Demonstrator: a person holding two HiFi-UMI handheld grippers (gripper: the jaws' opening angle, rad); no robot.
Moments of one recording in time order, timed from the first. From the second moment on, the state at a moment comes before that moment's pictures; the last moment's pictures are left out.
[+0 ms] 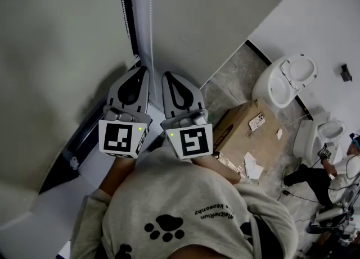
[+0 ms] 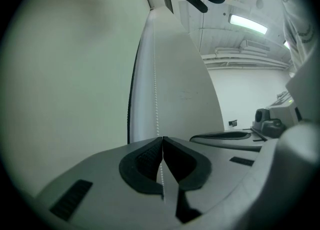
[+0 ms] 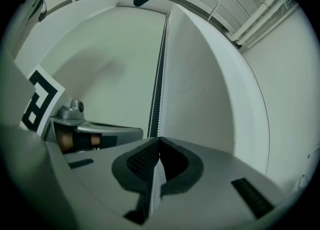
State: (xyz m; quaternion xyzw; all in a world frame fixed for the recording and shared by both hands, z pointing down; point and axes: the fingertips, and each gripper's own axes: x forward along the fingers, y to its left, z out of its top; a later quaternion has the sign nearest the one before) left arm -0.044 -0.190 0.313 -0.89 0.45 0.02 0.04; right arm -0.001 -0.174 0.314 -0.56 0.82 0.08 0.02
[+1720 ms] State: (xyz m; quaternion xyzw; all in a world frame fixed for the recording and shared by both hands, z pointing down) left arm -0.033 -0.210 0.302 -0.92 0.40 0.00 0.02; right arm -0.027 -0.180 0.251 -0.49 0.87 0.08 0.03
